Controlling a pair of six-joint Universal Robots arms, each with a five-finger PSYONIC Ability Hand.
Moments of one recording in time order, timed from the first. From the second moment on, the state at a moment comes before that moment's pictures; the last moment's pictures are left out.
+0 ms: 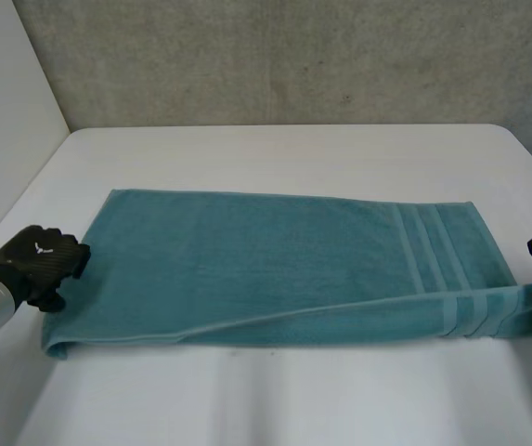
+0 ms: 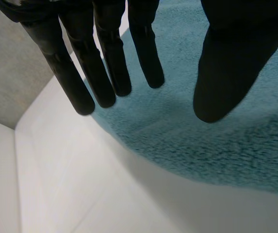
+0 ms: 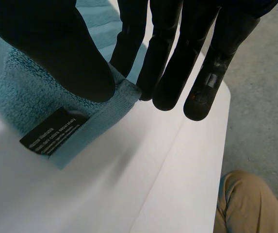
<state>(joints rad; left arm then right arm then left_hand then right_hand) 4.83 -1.76 -1.93 3.20 -1.15 3.96 1.34 -1.50 1.92 0.03 1.24 2.32 0.72 0.74 0.75 0.74 0.57 0.98 1.18 1.19 1.20 1.00</state>
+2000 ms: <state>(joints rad) 4.86 -1.40 -2.07 3.29 -1.34 3.97 1.35 -1.59 1.91 0.21 1.23 2.28 1.15 1.20 1.19 1.19 0.96 0.98 1.18 1.19 1.20 1.00</state>
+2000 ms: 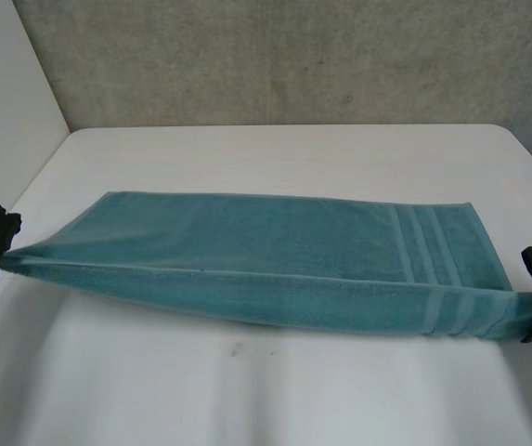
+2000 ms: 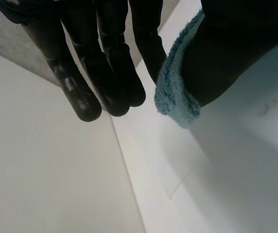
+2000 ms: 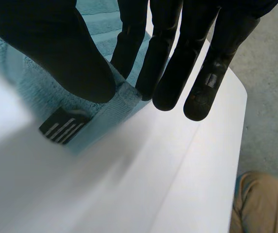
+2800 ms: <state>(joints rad) 4.81 -2.01 -1.63 3.25 -1.15 3.97 1.53 -1.18 1.54 0.03 1.38 2.34 1.15 1.20 1.19 1.20 0.96 0.98 1.18 1.19 1.20 1.00</state>
